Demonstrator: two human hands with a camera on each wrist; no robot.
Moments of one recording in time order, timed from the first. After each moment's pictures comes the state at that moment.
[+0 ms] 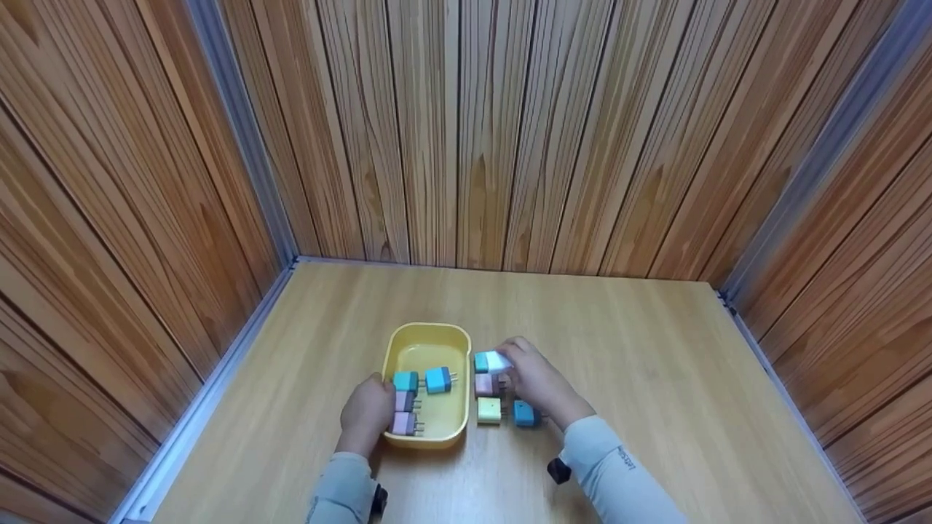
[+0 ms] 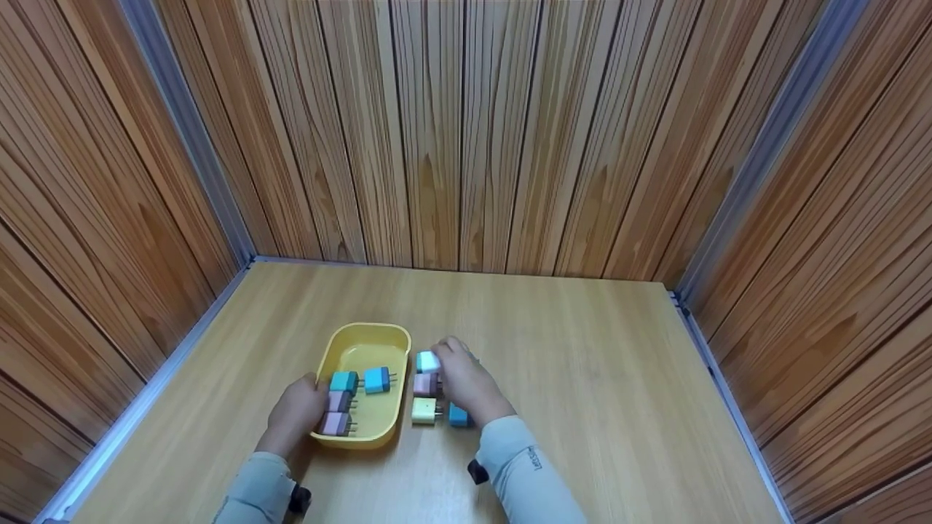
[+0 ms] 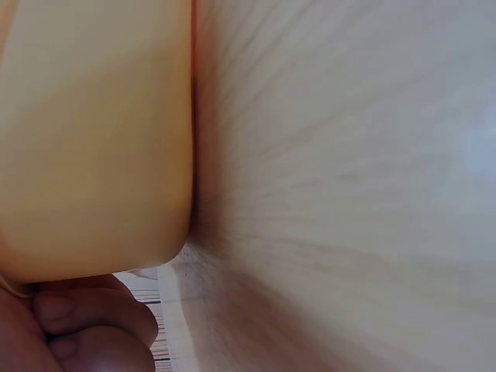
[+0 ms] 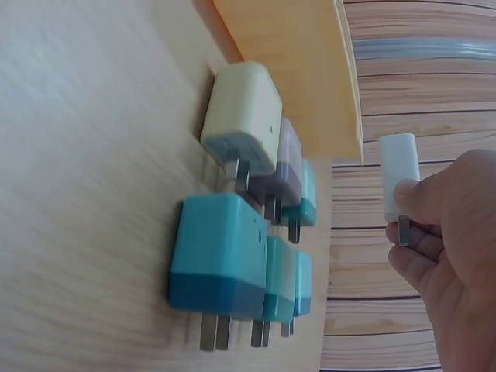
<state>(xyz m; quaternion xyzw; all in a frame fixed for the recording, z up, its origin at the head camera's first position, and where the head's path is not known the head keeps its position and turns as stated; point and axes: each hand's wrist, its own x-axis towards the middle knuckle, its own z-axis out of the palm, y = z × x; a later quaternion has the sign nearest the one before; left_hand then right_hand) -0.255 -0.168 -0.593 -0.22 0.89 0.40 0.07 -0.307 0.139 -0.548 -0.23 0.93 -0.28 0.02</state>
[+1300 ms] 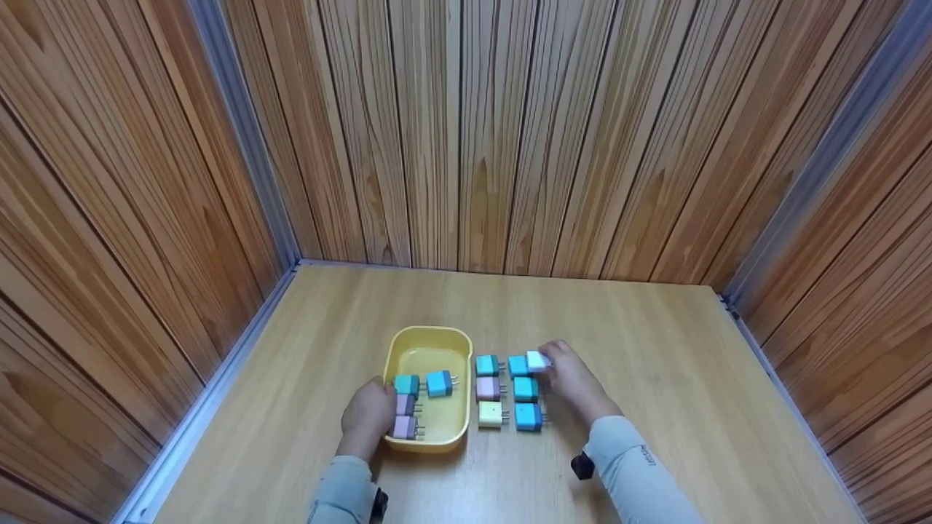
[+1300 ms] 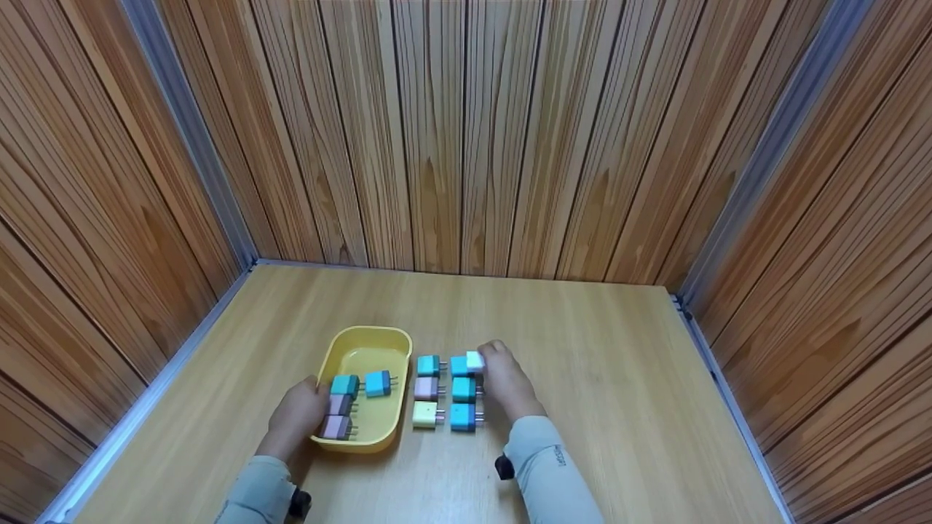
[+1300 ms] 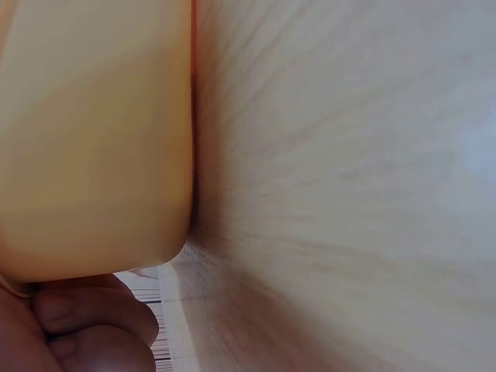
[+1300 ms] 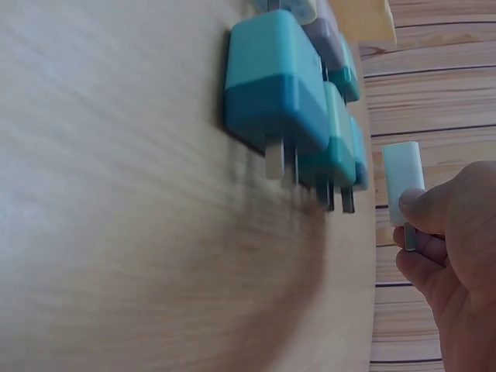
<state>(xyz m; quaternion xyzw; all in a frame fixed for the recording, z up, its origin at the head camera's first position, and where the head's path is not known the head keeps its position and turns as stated) -0.255 -0.169 -0.593 -0.20 0.90 0.38 0.05 -0.335 0.197 -0.573 -0.12 0.94 -0.32 0.03</state>
